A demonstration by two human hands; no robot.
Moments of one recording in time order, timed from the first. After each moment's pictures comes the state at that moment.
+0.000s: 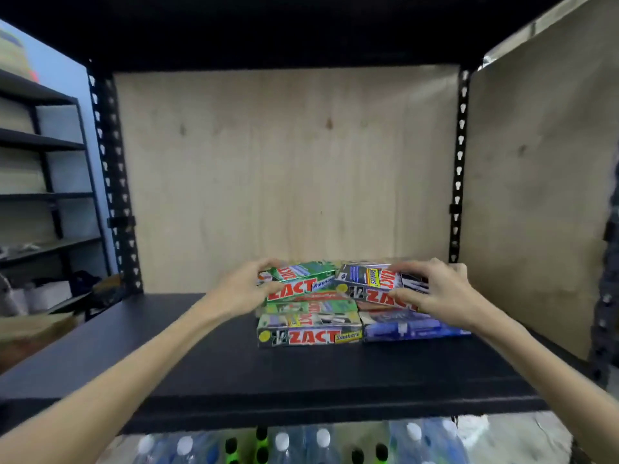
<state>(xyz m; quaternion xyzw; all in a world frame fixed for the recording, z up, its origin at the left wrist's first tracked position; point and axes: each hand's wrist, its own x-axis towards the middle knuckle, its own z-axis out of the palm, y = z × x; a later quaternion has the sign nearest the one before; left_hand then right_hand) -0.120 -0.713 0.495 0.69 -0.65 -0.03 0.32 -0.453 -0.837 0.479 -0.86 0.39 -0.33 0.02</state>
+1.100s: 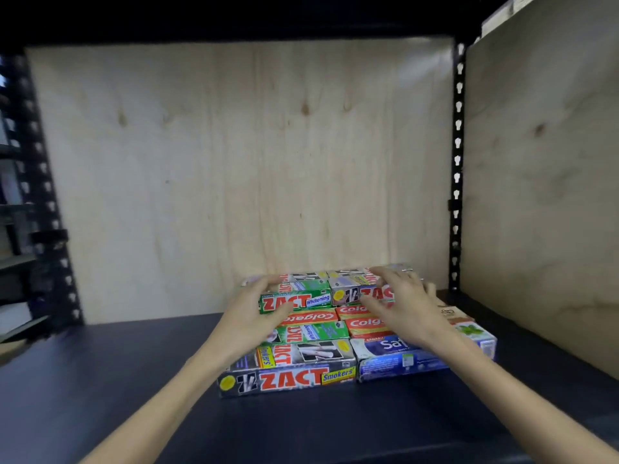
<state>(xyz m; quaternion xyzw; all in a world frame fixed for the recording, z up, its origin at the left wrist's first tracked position) -0.125 -0.813 0.443 0.65 -0.64 -0.02 0.40 -0.390 -0.920 0.437 -0.81 0.44 -0.39 0.03</state>
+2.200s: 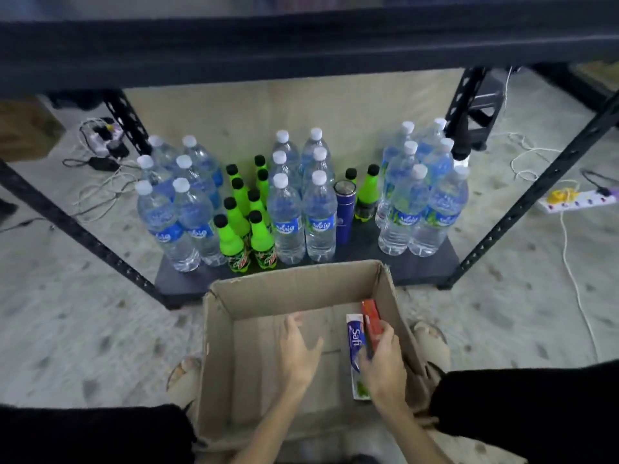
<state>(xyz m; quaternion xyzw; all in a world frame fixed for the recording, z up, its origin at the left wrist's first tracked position) -0.306 -0.487 -0.043 0.82 -0.34 -0.30 0.34 -0.459 -0.525 -0.054 -0.62 0.69 -0.16 0.34</state>
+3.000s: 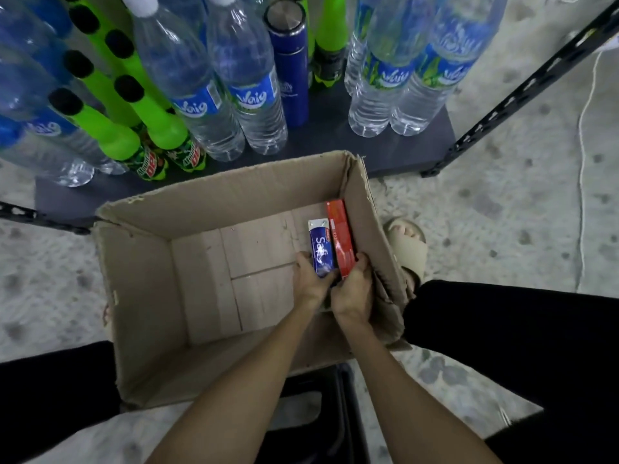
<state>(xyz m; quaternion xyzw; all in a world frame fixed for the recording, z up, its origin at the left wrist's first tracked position) -0.392 -0.532 -0.231 0.80 -0.21 -0.49 0.28 -0.473 -0.546 -0.150 -0.52 0.76 -0.10 0.37</state>
